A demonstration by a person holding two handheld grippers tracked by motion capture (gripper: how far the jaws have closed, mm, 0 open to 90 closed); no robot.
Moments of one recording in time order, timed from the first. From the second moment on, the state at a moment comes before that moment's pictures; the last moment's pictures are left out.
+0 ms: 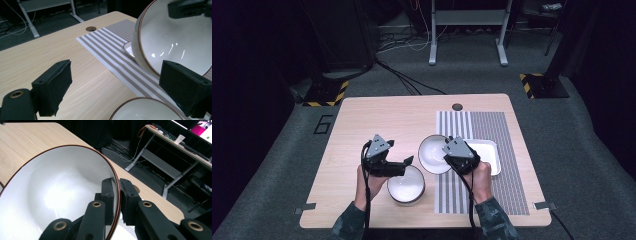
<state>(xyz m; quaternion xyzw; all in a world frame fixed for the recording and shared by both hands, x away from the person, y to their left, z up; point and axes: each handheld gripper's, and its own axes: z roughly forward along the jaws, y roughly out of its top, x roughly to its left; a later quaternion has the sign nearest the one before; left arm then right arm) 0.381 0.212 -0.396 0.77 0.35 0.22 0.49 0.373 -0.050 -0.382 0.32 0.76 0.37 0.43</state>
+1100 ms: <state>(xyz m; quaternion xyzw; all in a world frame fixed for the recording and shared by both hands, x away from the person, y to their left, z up) 0.365 0.294 -0.461 0.75 0.46 0.22 0.44 0.384 -0.090 -0.393 0.37 0.74 0.35 0.43</state>
